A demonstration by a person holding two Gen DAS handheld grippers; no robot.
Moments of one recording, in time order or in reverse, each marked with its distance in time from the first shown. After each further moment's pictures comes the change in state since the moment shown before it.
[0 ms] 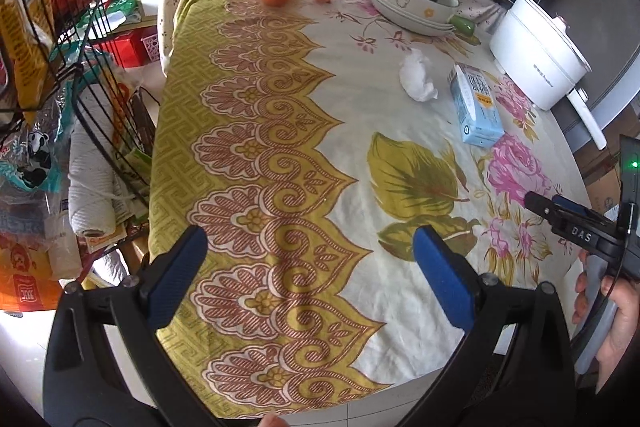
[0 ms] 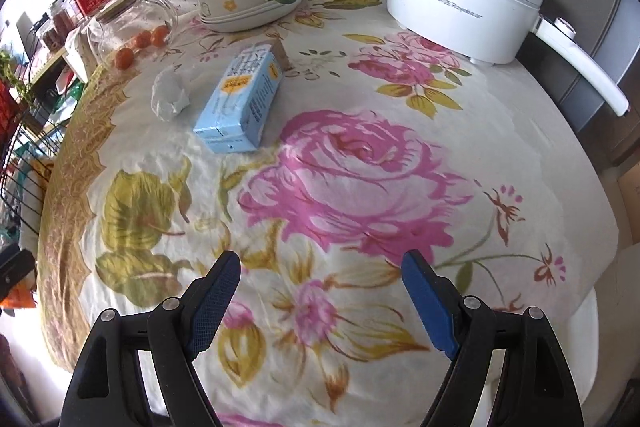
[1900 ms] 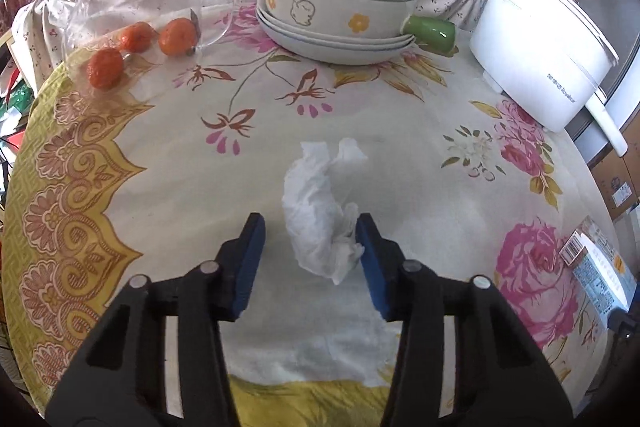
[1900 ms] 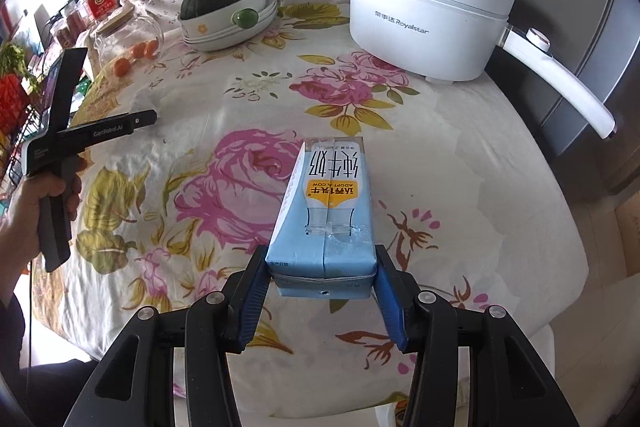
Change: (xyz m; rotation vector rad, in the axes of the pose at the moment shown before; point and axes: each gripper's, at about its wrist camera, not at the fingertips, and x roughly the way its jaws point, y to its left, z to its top) left arm 0.139 -0.117 0.110 0.177 -0.079 -0.075; right arm -0.038 -0.108 -0.005 -0.078 -0.025 0.008
